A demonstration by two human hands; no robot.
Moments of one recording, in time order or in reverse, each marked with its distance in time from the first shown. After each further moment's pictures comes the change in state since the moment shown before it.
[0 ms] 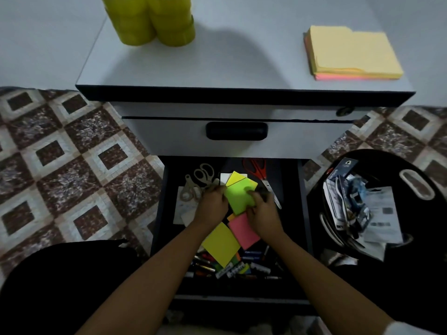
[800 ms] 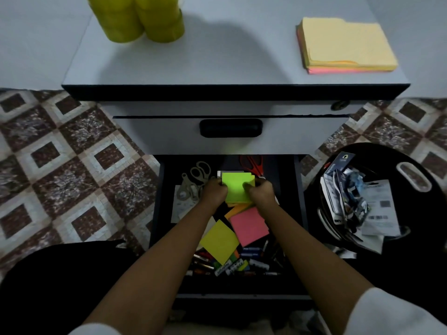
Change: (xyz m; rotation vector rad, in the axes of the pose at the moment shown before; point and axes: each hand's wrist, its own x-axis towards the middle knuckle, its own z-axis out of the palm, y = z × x) left_hand 0.025 0.025 -0.008 -0.428 -0.062 -0.332; right_hand 0.043 -0.025 -0.016 0.598 0.087 0.417
